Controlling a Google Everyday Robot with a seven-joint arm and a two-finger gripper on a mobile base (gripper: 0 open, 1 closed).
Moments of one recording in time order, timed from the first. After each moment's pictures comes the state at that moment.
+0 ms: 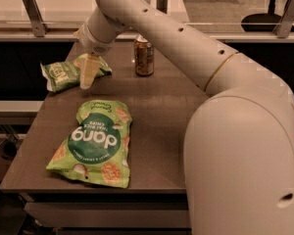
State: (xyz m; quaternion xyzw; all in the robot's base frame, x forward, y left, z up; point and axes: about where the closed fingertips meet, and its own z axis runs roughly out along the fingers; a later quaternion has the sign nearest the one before) arm 0.705 0.199 0.869 -0.77 0.53 0.09 0.35
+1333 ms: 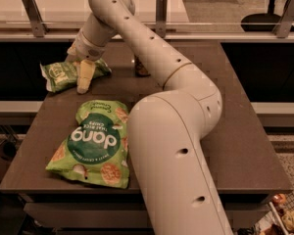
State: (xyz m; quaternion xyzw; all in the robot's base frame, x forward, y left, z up) arm 0.726 0.233 0.811 -0.79 0.52 0.18 0.26
